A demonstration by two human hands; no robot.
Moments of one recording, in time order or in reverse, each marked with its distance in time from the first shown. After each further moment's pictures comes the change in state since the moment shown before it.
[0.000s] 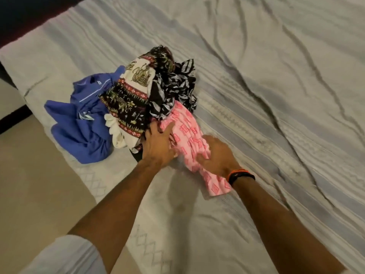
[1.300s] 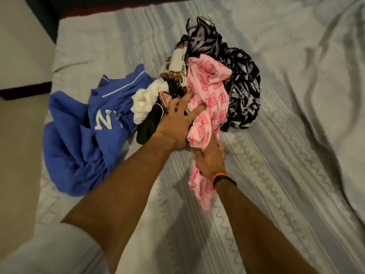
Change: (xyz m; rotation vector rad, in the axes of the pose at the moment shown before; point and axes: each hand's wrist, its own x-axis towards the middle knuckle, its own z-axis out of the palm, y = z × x) left_hand 0.247 -0.093 -0.024 0.200 0.282 0.046; right_hand 0.315 -0.054 0.077 0.100 0.098 -0.366
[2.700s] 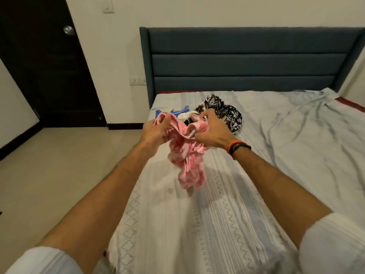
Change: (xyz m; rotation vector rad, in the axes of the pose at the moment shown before) left_hand -0.450 0.221 -0.191 -1.518 0.793 -0.625; right_hand -0.403 -0.140 -0.246 0.093 -0.190 -0.569
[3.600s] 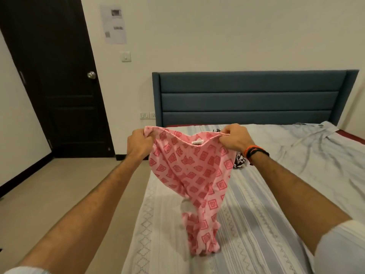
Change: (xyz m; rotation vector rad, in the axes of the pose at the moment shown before) left_hand 0.003 0.100 -0.067 0.622 0.195 0.312; right_hand 0.038 -0.056 -0.065 -0.280 0.226 0.127
